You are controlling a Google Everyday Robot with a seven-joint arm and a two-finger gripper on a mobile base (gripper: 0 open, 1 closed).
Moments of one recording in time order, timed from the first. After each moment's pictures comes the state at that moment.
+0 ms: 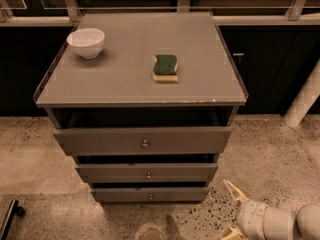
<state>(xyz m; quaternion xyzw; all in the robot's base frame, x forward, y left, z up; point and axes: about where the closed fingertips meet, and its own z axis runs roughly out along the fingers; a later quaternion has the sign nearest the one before) 0.375 -0.184 0.564 -0.49 0.74 0.18 0.42</state>
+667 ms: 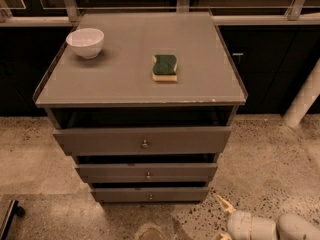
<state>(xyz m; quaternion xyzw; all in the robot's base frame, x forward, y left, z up) 0.382 -0.179 0.452 -0.44 0.73 0.29 0.44</state>
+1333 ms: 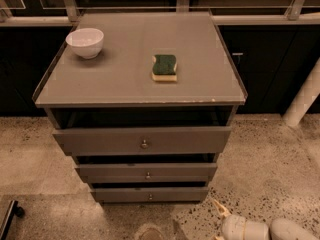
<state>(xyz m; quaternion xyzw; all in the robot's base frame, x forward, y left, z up) 0.378 -0.169 0.419 -0.42 0.75 0.29 0.42</state>
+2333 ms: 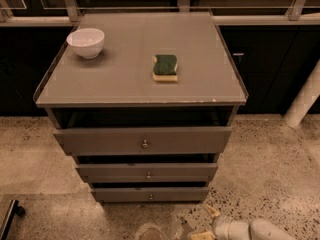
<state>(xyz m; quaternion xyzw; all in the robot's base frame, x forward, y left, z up) 0.431 -0.183 0.273 -0.36 0.79 0.28 0.40</state>
